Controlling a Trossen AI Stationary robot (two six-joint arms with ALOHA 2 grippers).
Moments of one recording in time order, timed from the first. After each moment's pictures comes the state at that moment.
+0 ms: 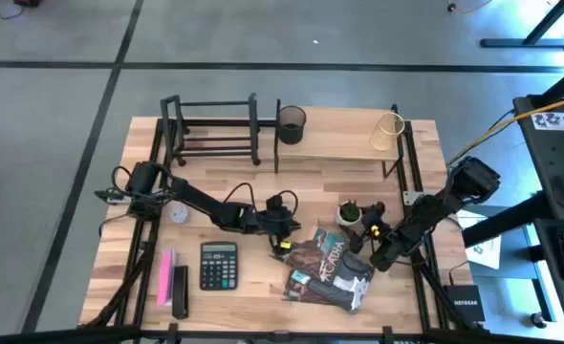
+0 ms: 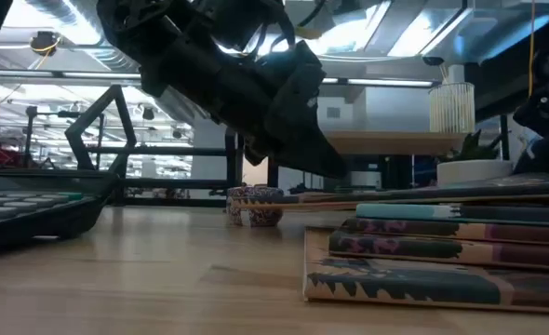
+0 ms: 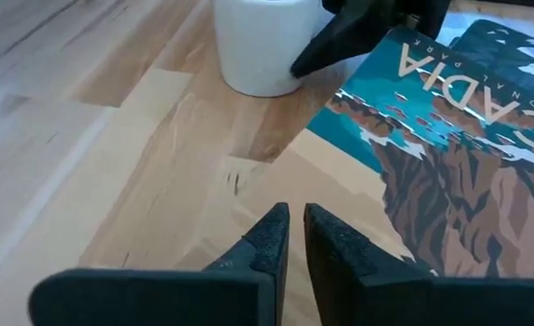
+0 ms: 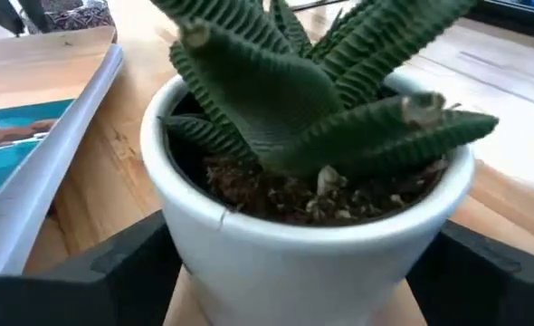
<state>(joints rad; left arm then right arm) -0.19 1.95 1.01 0.40 -0.32 -0.21 0.76 1.56 0.23 0.14 1.08 1.18</state>
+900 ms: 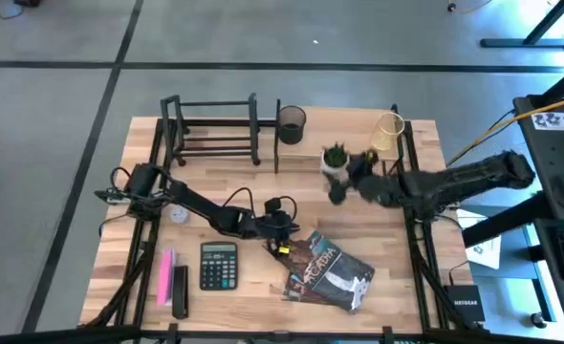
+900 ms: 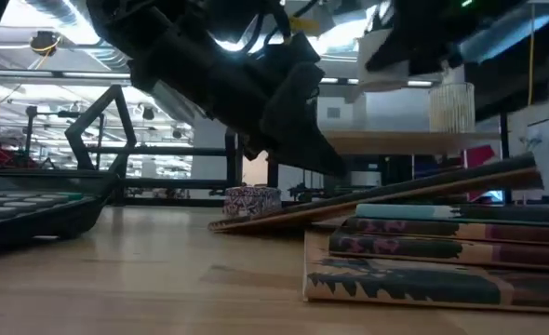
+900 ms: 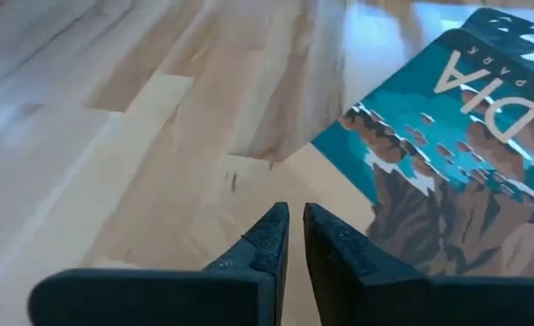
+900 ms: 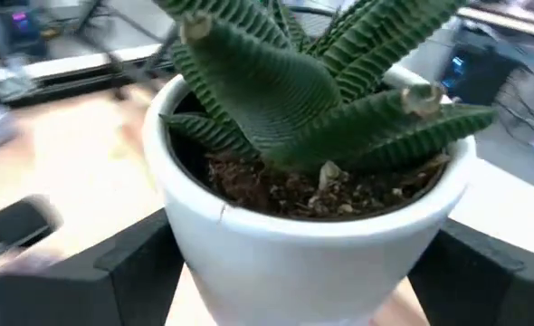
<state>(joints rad) -0.24 1.95 1.01 0.40 -0.41 -0.18 0.04 1.07 0.71 -0.16 0.77 0.33</state>
